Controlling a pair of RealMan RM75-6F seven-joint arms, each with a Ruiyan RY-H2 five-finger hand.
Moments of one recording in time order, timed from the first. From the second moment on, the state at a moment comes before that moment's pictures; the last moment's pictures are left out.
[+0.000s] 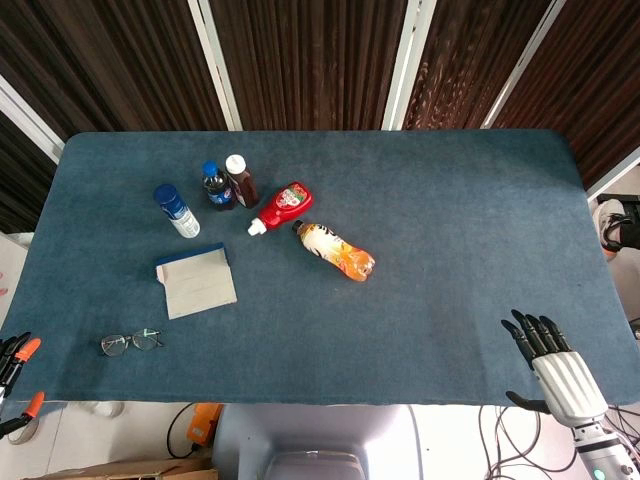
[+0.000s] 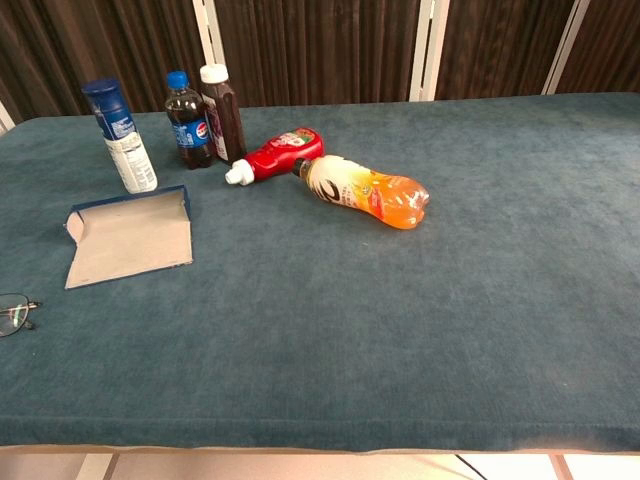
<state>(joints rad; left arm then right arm) 0.00 -1.35 0.11 -0.77 1.66 1.69 -0.57 0.07 -1.08 -0.08 -1.66 -1.66 1.42 -0.09</state>
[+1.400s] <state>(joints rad) -0.24 -1.56 -0.02 -0.96 1.50 1.25 -0.29 0.07 -1.05 -0.08 -1.65 -1.66 1.42 -0.05</state>
